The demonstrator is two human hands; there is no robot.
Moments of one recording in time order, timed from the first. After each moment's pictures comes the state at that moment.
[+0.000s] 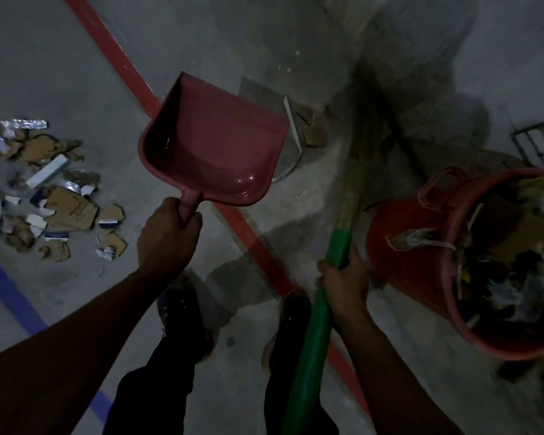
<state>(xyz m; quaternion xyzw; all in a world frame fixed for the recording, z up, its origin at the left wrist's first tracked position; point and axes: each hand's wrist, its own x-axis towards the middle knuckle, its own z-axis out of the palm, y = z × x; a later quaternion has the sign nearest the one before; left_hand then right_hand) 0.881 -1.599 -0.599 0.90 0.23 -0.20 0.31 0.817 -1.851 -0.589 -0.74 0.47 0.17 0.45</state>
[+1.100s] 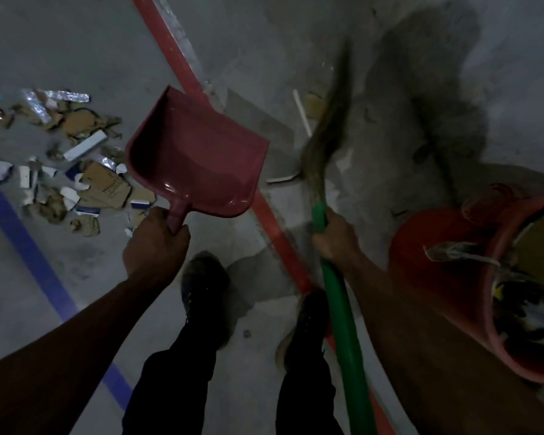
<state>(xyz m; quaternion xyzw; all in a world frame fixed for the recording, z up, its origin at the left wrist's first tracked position) 0.841 -1.516 -0.611 0.88 0.33 -0.22 0.26 0.886 -1.790 -0.622 -0.85 0.23 0.38 0.28</state>
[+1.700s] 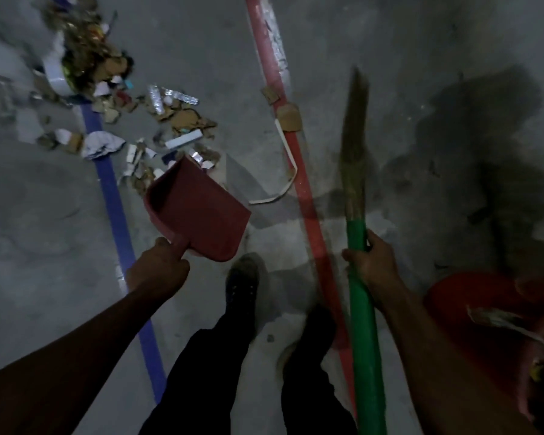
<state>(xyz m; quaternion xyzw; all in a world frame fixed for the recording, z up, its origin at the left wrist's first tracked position) 0.770 -1.414 -0.564 0.82 0.42 -0.35 0.18 0.891 -1.714 -0.558 -0.82 0.24 0.35 0.39</state>
